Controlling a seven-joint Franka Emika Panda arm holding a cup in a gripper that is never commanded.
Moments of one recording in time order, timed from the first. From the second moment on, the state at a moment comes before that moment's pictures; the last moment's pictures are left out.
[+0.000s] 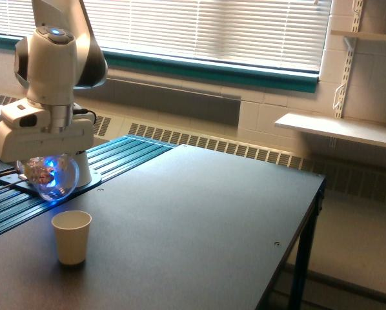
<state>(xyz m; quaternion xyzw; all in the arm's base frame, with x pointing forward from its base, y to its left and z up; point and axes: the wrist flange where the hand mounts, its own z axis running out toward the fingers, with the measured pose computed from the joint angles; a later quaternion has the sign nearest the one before) 0.223 -0.276 0.275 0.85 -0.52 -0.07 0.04</state>
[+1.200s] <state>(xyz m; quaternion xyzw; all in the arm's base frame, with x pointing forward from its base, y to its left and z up) 0.239 -0.267 0.279 0.84 -0.53 -0.12 0.02</state>
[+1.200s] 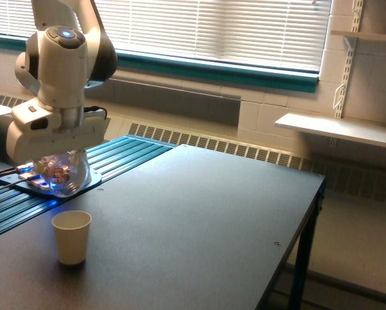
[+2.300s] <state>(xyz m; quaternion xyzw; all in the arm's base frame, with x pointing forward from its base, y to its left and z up) 0.231 -0.285 0.280 0.83 -0.54 -0.14 0.01</state>
